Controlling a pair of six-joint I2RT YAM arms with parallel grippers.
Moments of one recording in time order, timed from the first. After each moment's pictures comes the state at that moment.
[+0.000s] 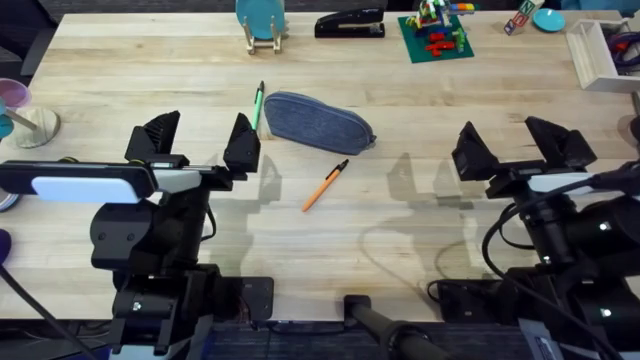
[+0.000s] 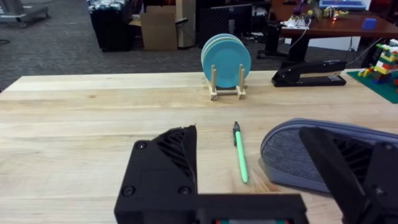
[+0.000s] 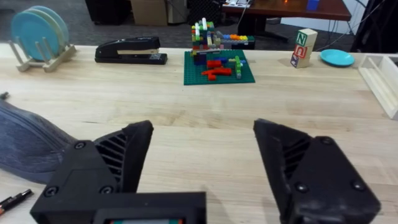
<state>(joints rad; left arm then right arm) 0.00 0.00 0.01 -0.02 0.01 0.00 0.01 0.00 0.01 -0.09 -0.05 0.01</state>
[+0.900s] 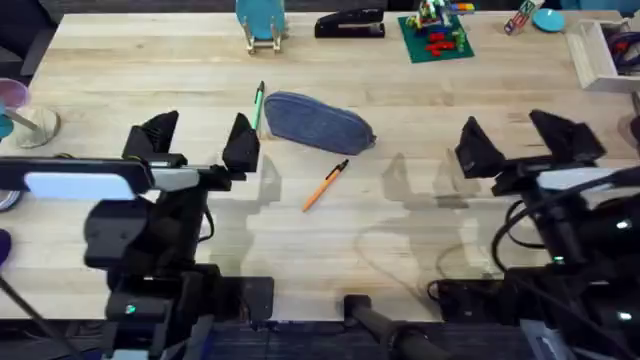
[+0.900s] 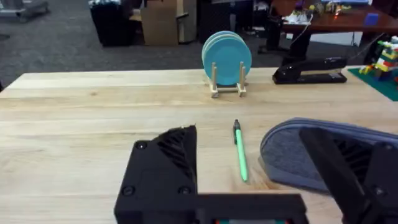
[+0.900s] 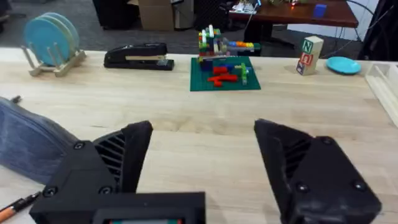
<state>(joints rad) 0.00 0.01 0.04 -0.06 0.01 0.00 0.01 0.04 0.06 -0.09 -0.07 0.01</state>
